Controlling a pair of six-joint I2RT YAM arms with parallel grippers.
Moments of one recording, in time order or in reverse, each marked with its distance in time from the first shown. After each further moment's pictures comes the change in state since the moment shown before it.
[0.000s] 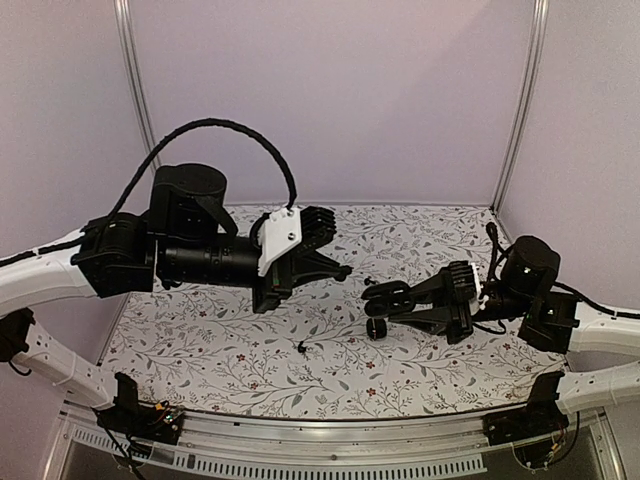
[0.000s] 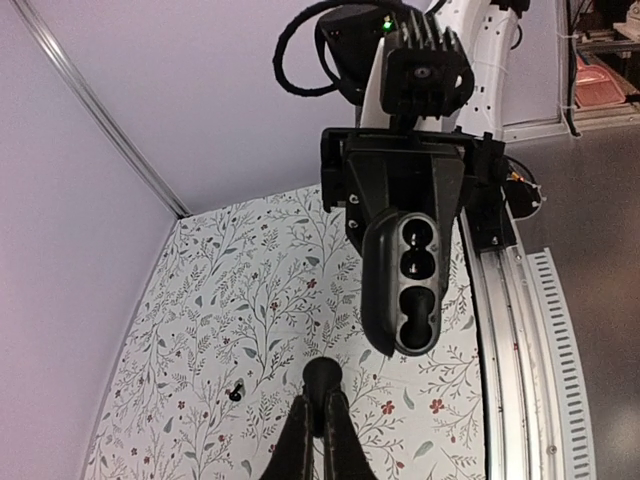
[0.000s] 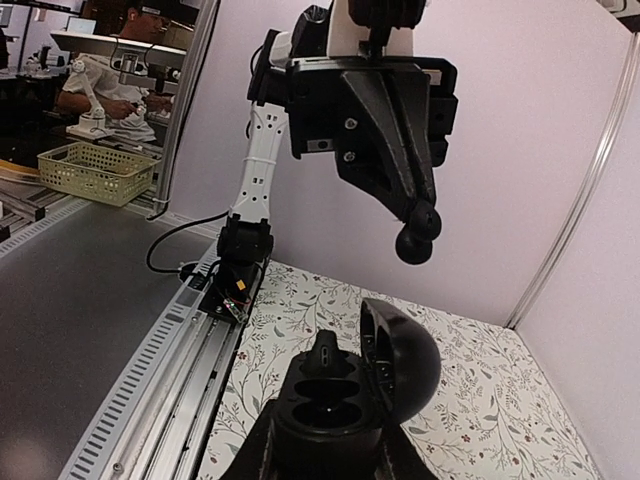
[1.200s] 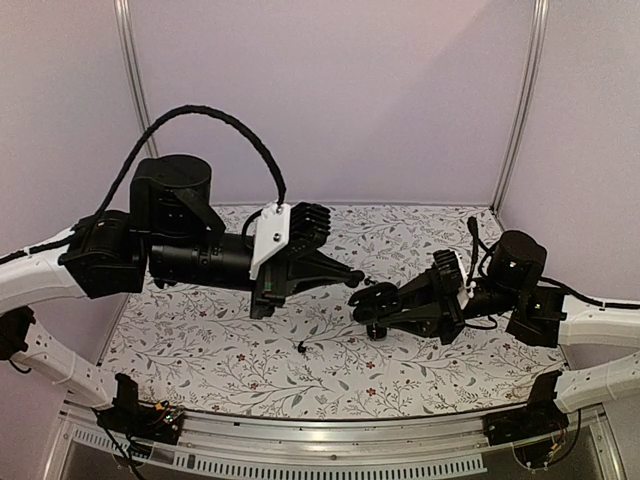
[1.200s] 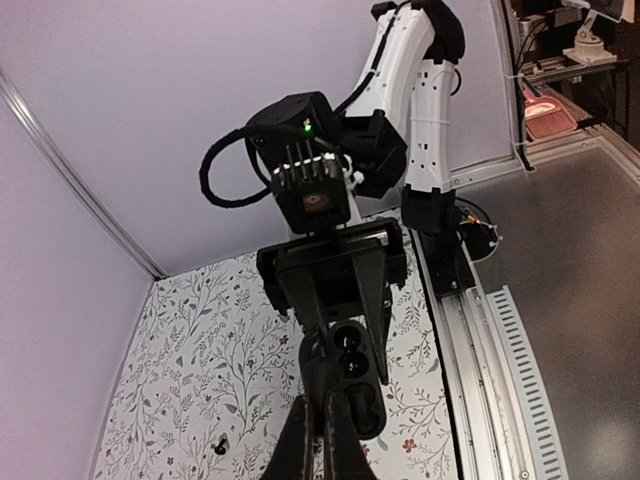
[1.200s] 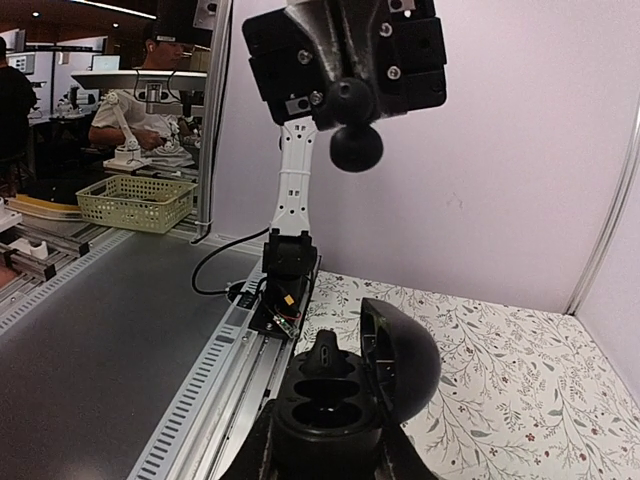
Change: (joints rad) left arm -0.047 -0.020 0.019 0.044 0.084 0.011; right arm 0.007 0.097 0.040 0.046 -0.090 0.151
